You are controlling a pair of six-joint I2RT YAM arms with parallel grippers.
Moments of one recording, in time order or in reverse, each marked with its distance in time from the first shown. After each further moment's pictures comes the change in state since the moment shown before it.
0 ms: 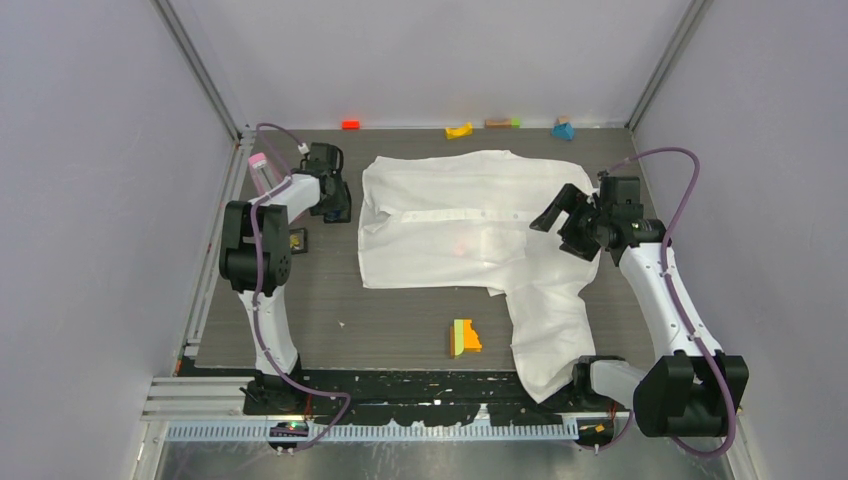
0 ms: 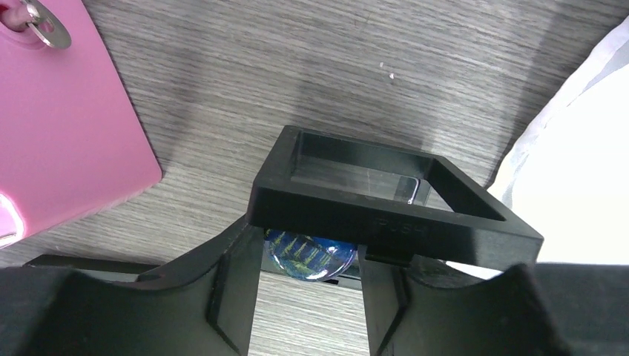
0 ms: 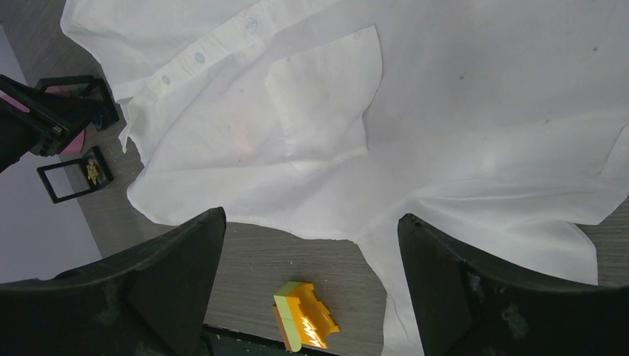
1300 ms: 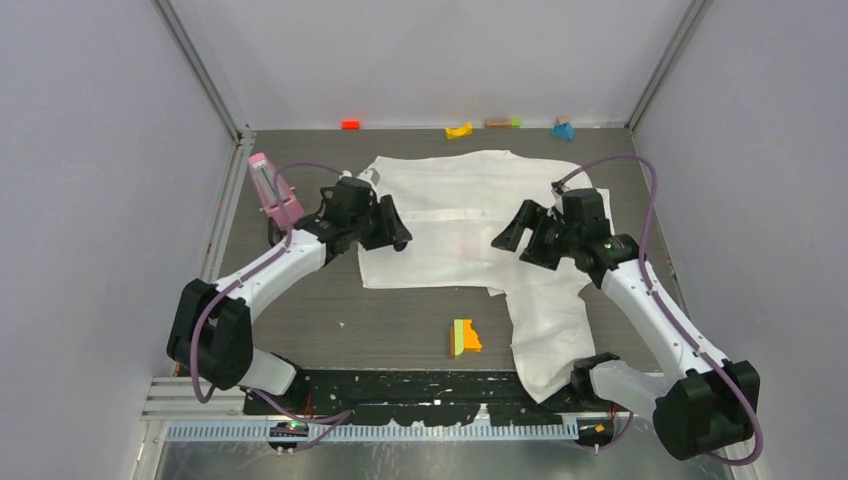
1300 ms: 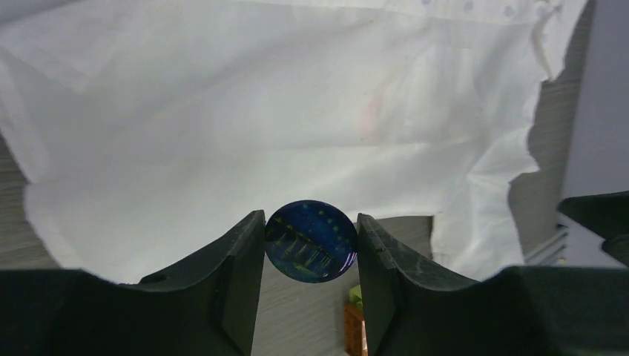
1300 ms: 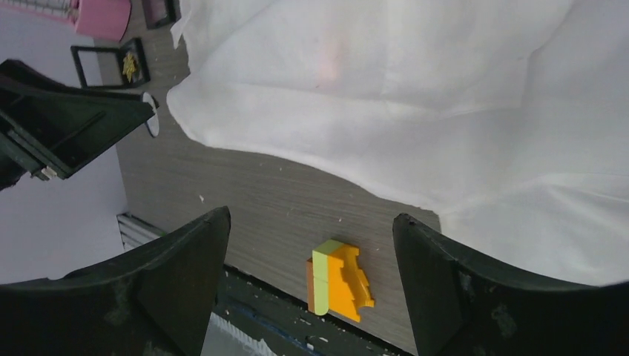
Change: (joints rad) left arm -0.337 -0.578 -0.423 0.089 0.363 -0.274; right arm 0.225 -0.052 -0.082 0.091 -0.066 0.052
